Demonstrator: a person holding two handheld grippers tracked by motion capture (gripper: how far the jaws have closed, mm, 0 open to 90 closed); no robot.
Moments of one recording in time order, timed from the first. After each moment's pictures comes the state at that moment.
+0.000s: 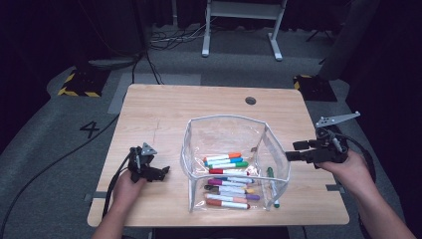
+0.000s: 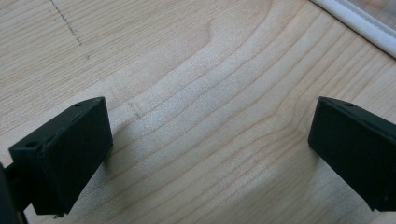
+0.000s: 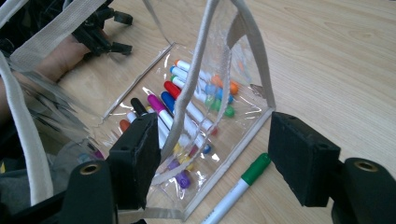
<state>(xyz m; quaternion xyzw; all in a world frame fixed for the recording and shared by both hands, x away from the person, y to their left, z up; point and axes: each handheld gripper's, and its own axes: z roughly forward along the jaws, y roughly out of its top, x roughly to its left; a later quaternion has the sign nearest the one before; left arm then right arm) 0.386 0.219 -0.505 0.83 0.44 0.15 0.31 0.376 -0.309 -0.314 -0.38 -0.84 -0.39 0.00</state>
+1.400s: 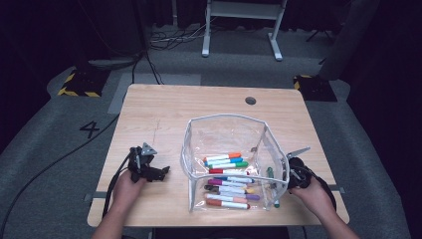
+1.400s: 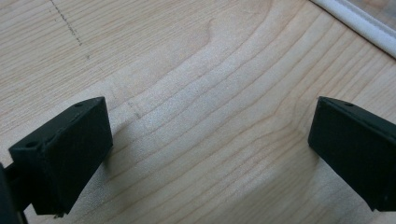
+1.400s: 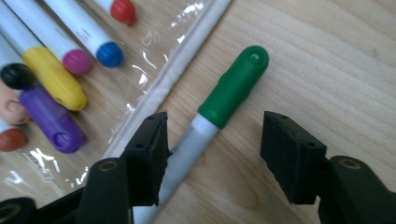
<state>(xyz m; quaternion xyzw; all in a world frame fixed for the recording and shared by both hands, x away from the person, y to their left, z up) 0.386 0.219 -0.505 0.83 0.43 0.15 0.31 0.375 -0.280 -0.466 -0.43 -0.87 -0.23 -0.02</state>
